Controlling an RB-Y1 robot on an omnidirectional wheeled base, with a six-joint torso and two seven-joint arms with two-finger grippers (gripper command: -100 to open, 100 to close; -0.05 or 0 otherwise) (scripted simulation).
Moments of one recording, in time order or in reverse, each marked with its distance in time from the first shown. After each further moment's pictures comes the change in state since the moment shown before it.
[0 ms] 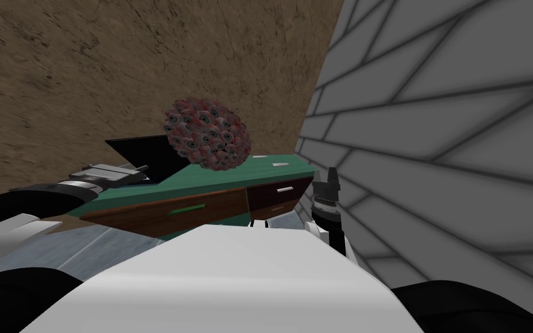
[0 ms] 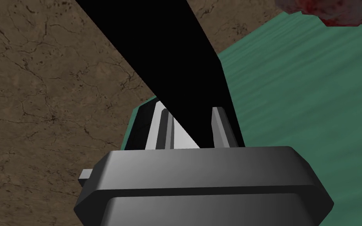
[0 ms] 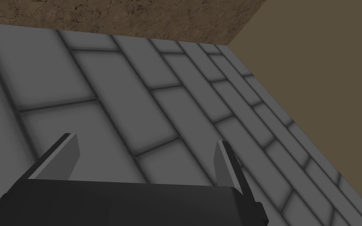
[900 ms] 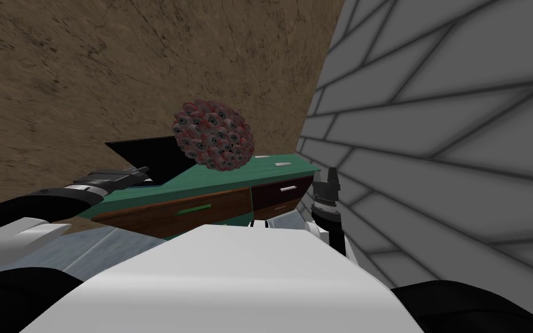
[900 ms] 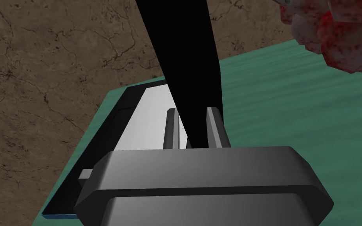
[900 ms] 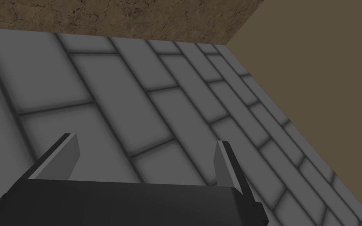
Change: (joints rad) left arm -0.009 -0.051 -0.025 -0.040 0.118 0.006 0.181; right arm 0.000 0.000 0.000 0.000 0.000 0.000 0.000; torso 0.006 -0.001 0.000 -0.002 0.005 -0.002
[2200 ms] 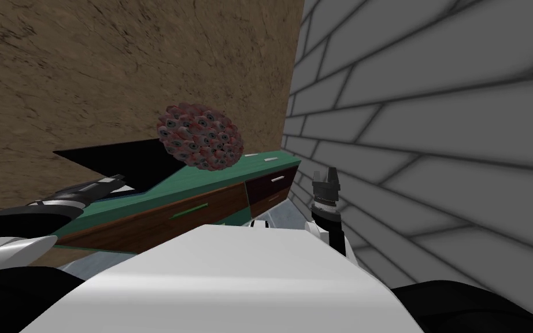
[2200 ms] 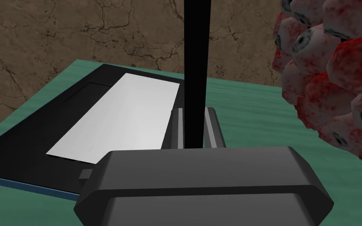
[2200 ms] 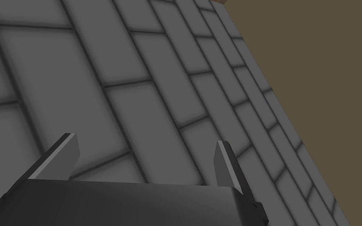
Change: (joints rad) left arm -0.057 -0.082 -0.029 0.171 0.168 -0.054 0.228; right arm 0.000 0.000 0.000 0.000 0.000 0.000 0.000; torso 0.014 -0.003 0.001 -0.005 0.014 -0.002
